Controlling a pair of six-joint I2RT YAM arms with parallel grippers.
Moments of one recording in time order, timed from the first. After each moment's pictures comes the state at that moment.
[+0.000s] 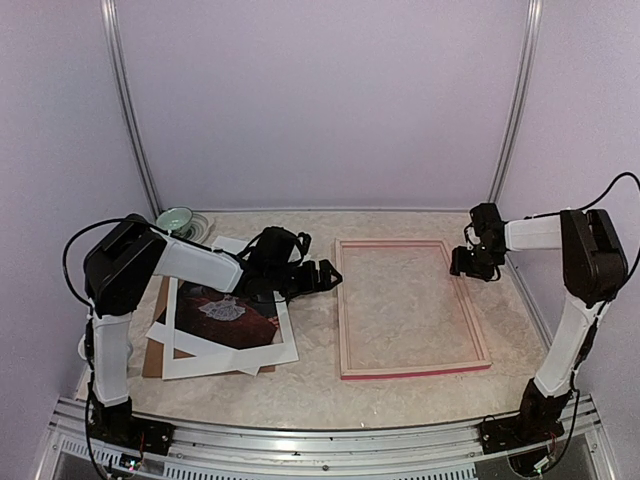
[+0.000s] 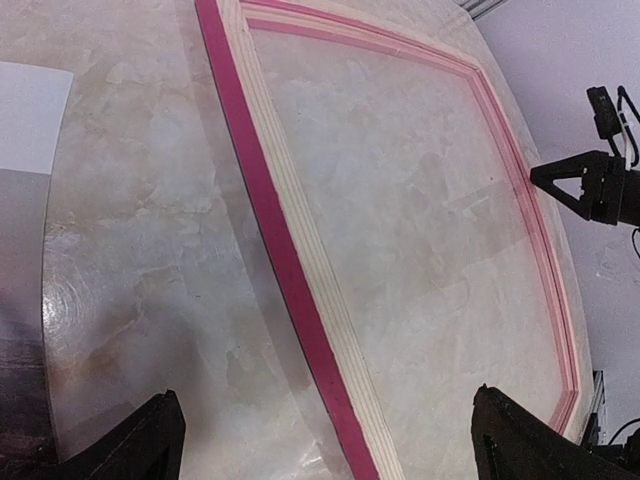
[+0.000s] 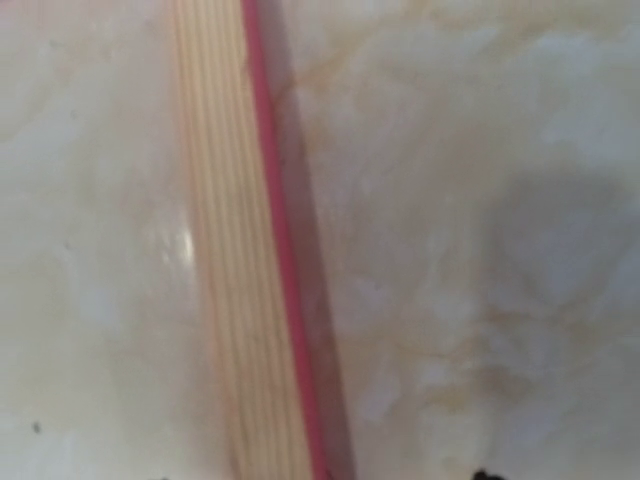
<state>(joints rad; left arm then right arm) -0.74 2.08 1.25 0.23 0.18 -0.67 0.10 1.86 1.15 -0.33 0.02 0.25</state>
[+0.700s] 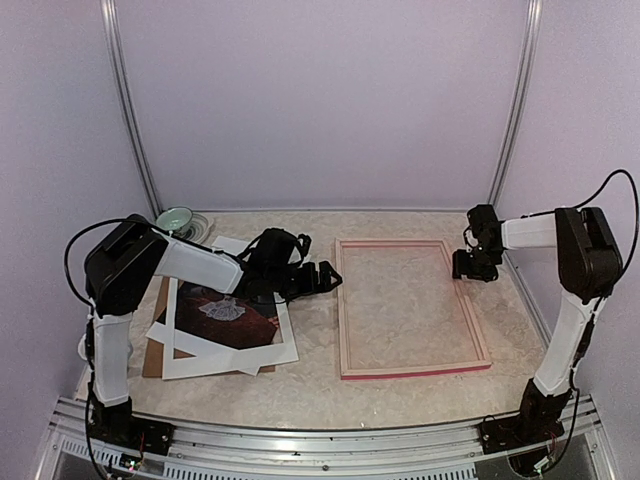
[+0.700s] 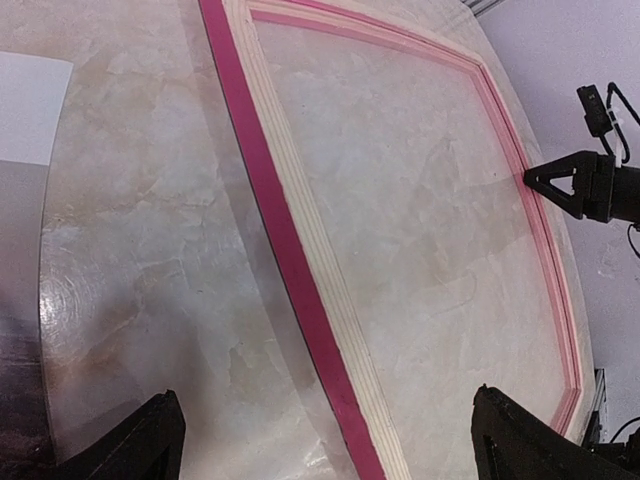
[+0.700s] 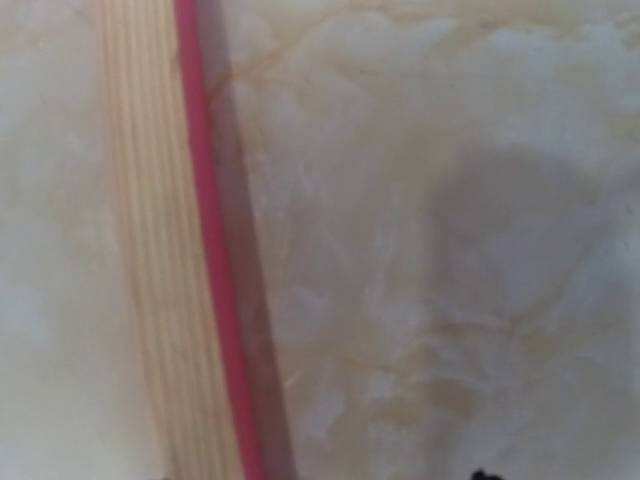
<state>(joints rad) -0.74 2.09 1.24 0.24 0.18 -0.67 0.10 1.89 1.19 -0.38 0.08 0.21</state>
